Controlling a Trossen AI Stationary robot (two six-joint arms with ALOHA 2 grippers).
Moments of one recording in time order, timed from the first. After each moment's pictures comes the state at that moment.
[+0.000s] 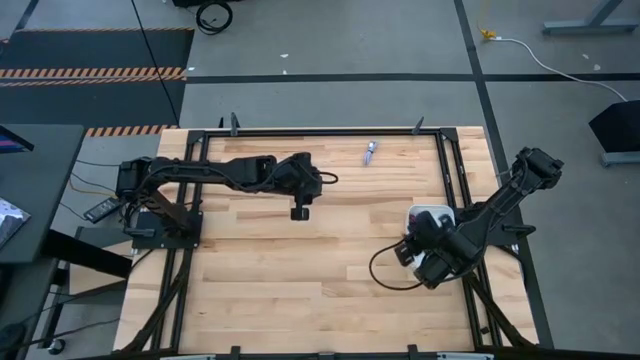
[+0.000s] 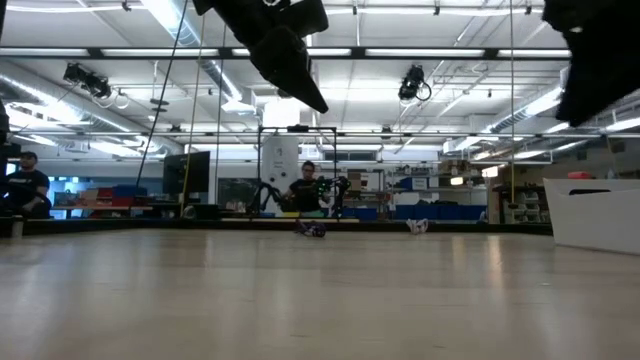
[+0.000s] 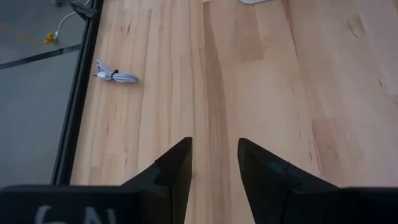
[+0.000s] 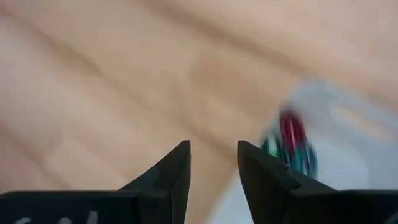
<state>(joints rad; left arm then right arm) 0.10 1.60 1.26 -0.42 -0.15 0.31 0.71 1.36 0.96 -1.22 0.62 1.77</state>
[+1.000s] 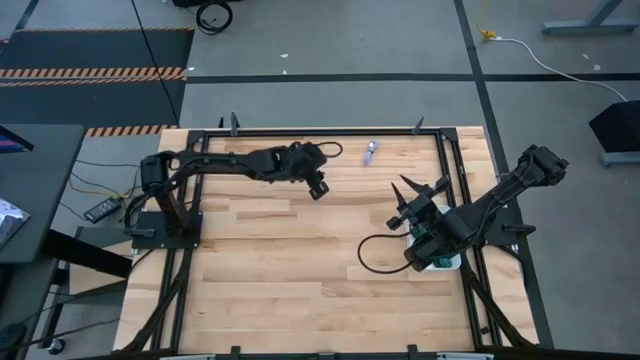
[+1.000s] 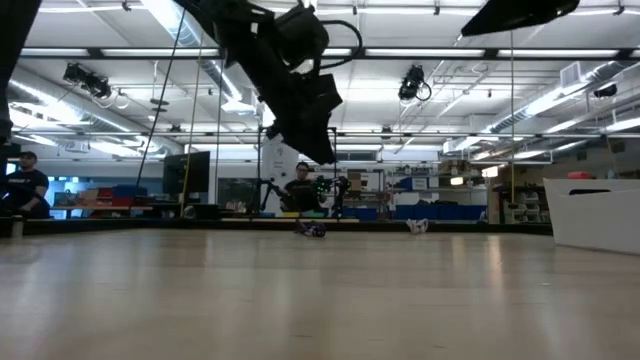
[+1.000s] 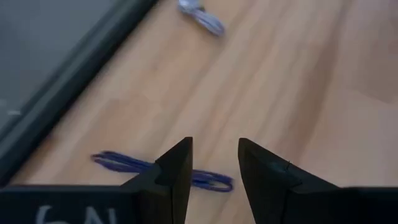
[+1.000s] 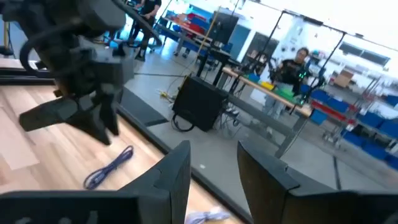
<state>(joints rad) 0.24 1.78 1.26 -0.28 -0.24 -0.14 0.56 1.29 0.97 -1.17 1.52 1.12</state>
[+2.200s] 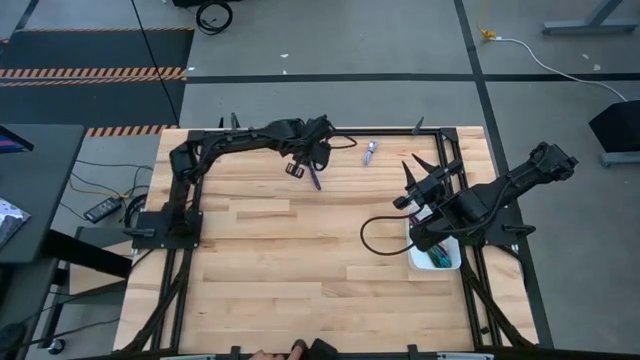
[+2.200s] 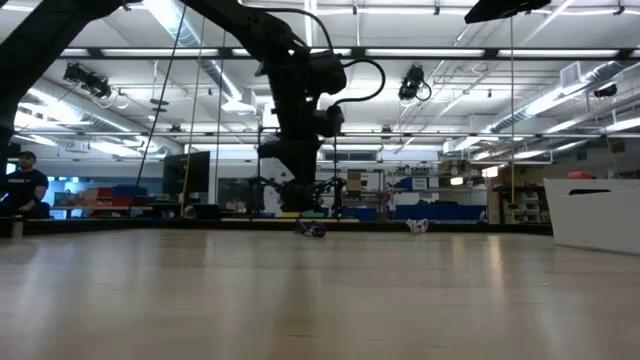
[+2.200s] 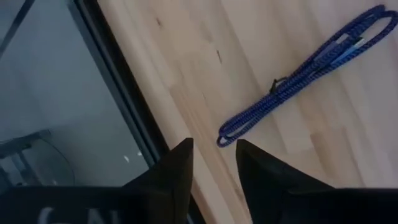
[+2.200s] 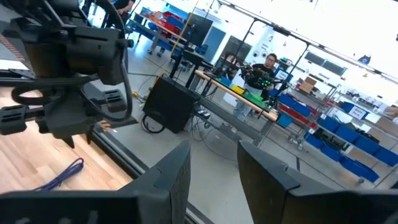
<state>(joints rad) 0.42 2.03 1.66 -0.75 -0.29 0.98 0.47 1.16 1.02 -1.16 1.57 0.87</state>
